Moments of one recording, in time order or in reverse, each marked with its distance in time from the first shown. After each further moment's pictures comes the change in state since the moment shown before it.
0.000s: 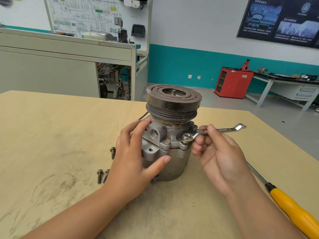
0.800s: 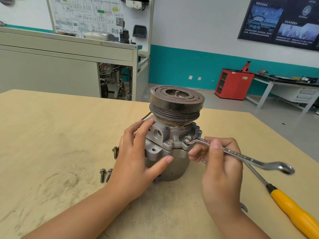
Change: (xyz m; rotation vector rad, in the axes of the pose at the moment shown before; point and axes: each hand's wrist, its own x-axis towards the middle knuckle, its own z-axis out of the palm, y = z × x) left_hand 0.000 0.000 -0.001 -0.018 0.001 0.009; right_hand -0.027 0.033 0.005 -0.535 0.081 -0.635
